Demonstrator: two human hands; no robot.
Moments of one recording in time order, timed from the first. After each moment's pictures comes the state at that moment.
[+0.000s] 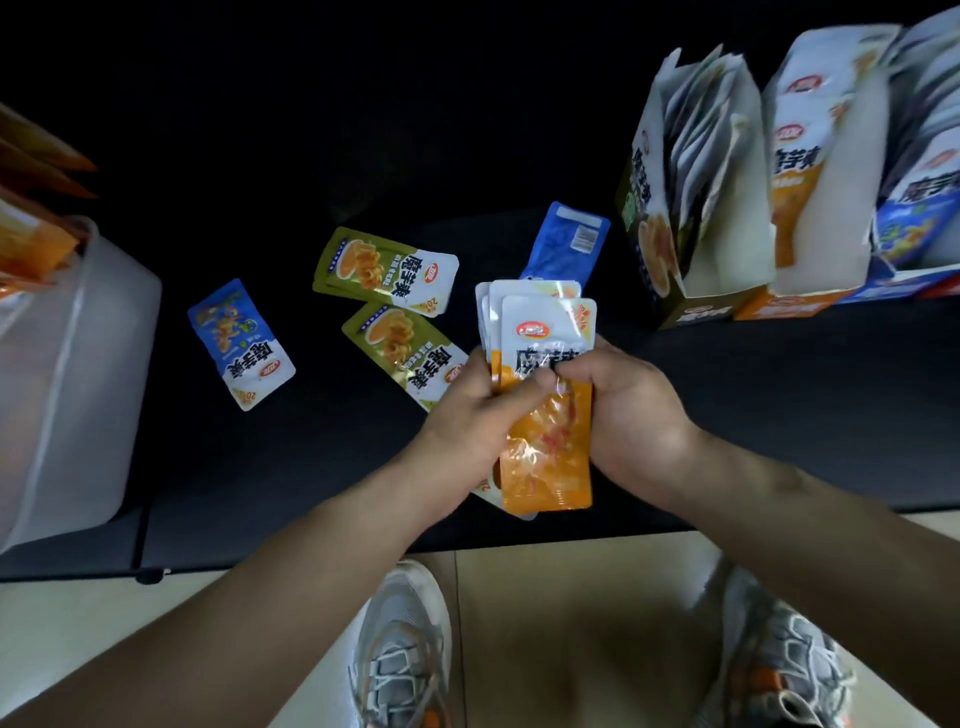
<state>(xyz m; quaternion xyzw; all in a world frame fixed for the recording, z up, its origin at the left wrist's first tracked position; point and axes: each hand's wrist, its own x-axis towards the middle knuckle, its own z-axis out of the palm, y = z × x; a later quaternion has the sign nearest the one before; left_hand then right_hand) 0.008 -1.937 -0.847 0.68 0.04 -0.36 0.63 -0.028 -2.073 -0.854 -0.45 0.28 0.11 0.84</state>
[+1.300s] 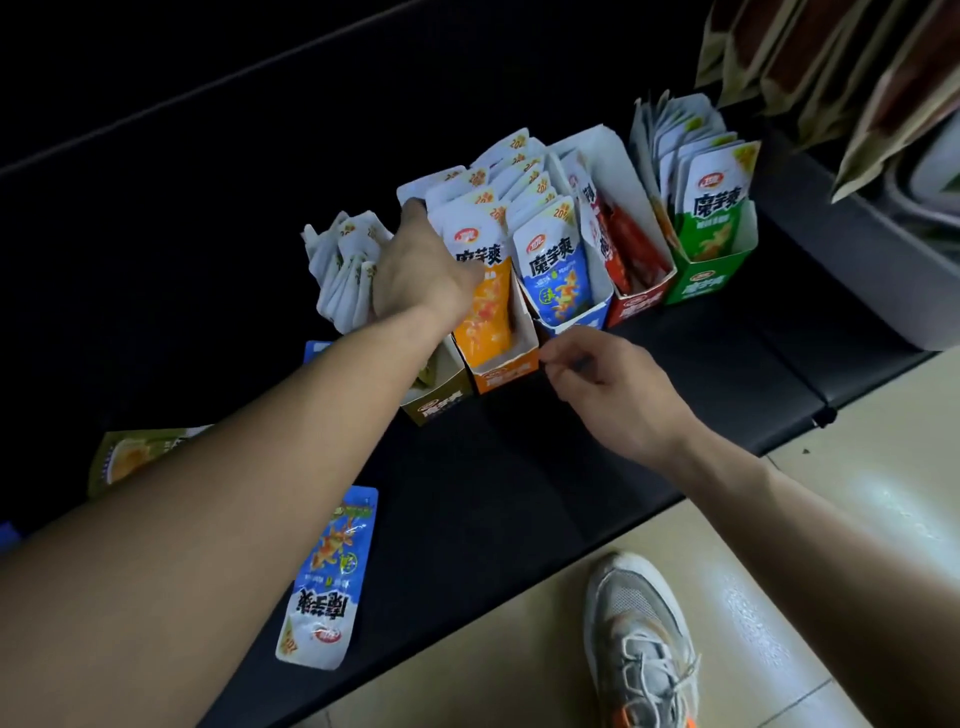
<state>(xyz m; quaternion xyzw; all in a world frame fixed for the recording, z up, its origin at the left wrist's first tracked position) 0.077 -2.218 -0.804 0.92 -0.18 -0.07 0.34 -0.105 -2.288 -0.839 -0.81 0.30 -0.05 0.50</state>
